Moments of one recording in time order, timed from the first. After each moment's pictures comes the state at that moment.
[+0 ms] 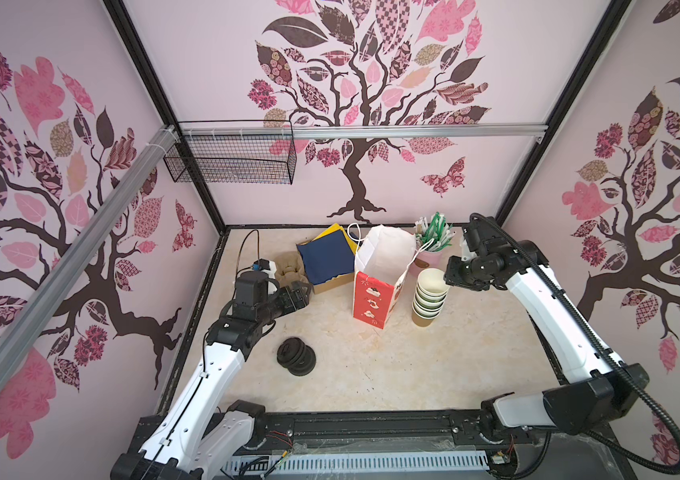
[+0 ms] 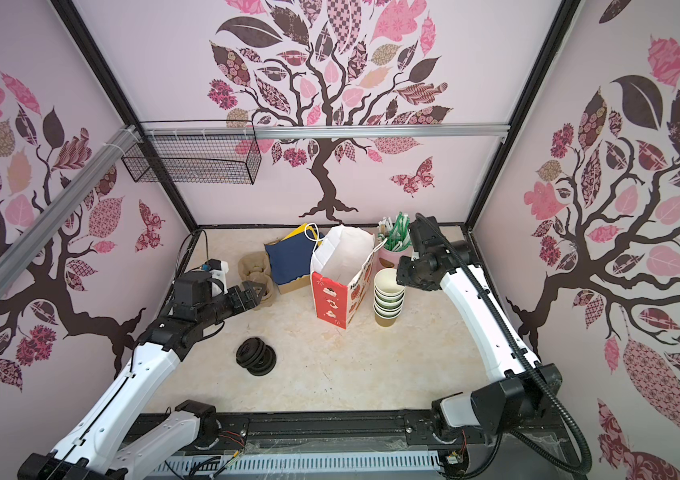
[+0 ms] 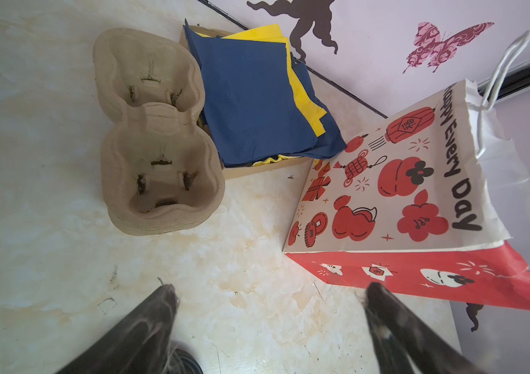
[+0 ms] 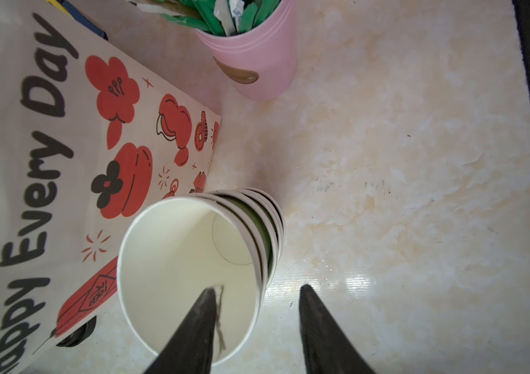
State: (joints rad) left arm -0.23 0.95 0.83 -0.48 0.19 -0.57; right arm 0.25 1.40 1.51 -1.18 0.02 0.46
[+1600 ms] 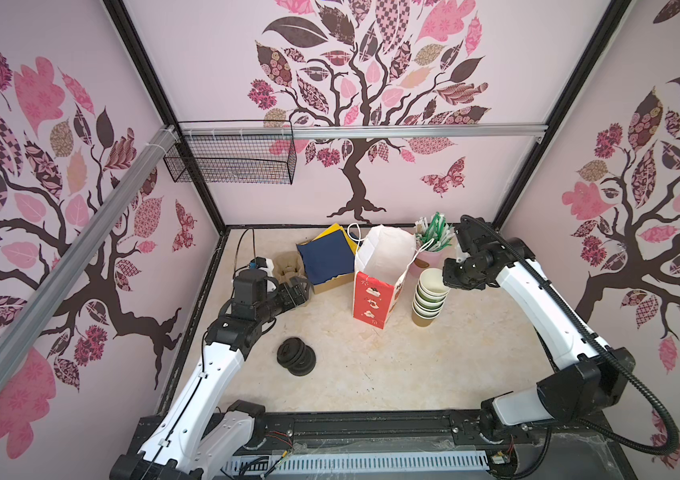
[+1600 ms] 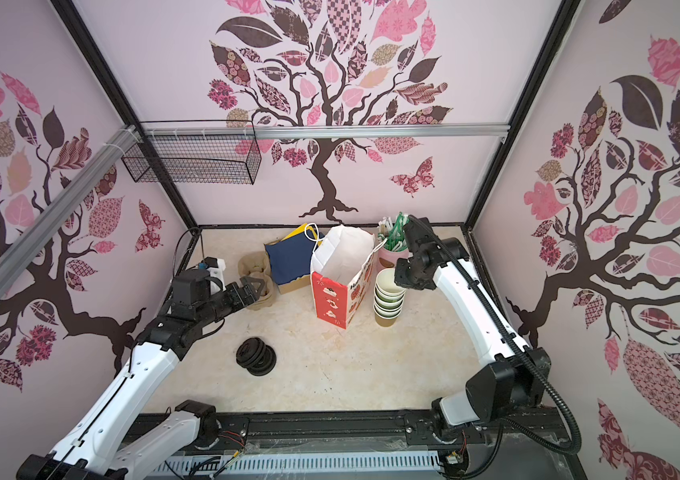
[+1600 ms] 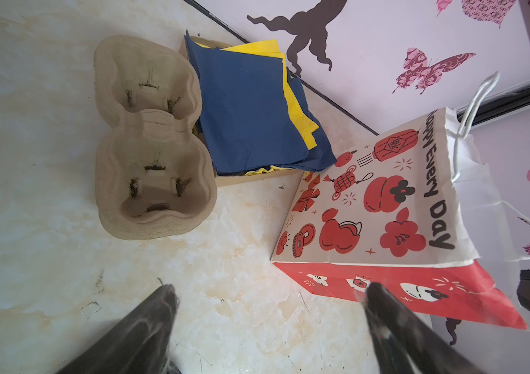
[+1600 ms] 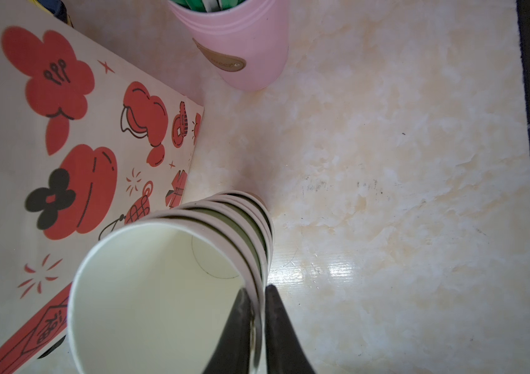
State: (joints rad) left arm -0.23 0.95 0.84 -0.46 0.18 -0.63; right arm 0.26 1.46 1.50 -1.18 0.05 0.43
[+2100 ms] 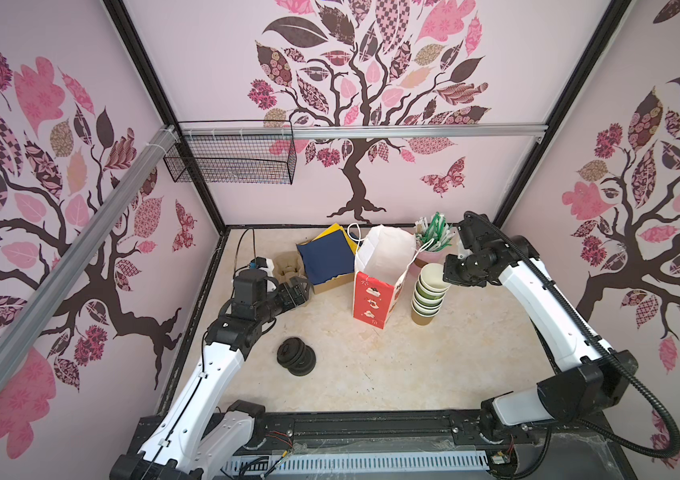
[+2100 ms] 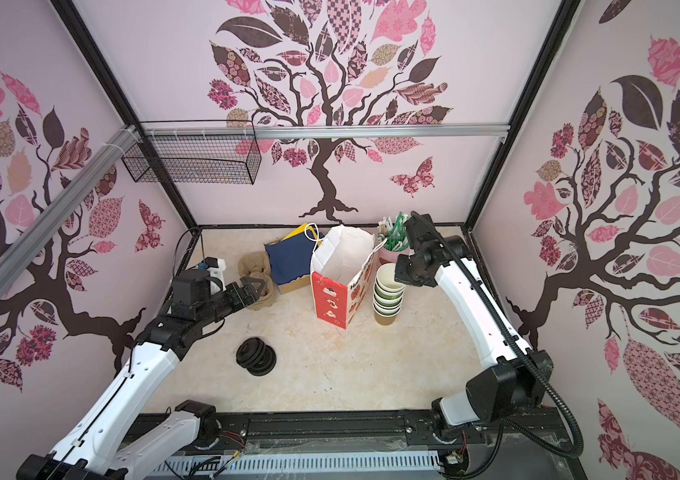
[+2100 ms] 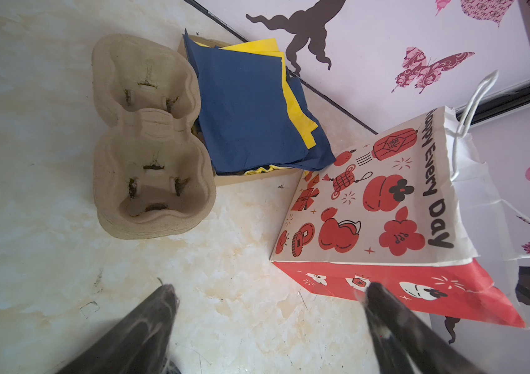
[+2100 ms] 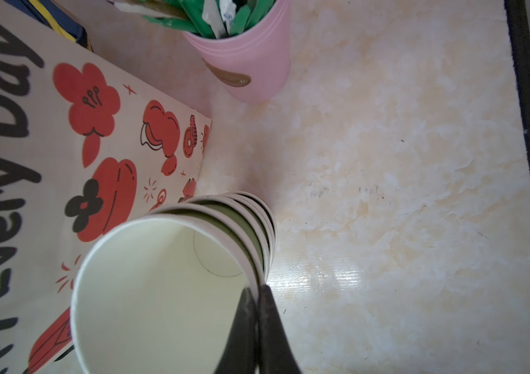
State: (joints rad) left arm -0.23 0.95 0.84 -0.46 0.19 -0.63; right arm 0.26 1.45 1.55 -1.18 0.05 0.46
